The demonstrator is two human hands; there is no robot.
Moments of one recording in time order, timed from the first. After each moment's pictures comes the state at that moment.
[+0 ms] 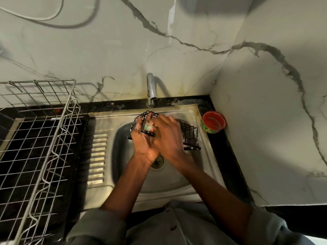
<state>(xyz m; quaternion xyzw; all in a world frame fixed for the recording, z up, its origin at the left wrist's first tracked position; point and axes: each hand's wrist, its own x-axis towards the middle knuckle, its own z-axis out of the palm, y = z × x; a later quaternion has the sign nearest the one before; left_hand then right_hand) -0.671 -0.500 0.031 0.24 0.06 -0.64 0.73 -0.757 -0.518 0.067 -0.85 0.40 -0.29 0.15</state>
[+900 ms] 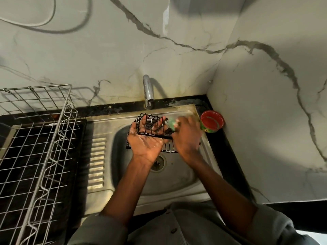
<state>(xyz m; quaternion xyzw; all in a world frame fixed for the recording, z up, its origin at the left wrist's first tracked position) -0.673 -0.501 0.032 0.22 0.08 -0.62 0.75 -0.793 -0.553 0.054 -0.75 0.63 -0.16 0.11</state>
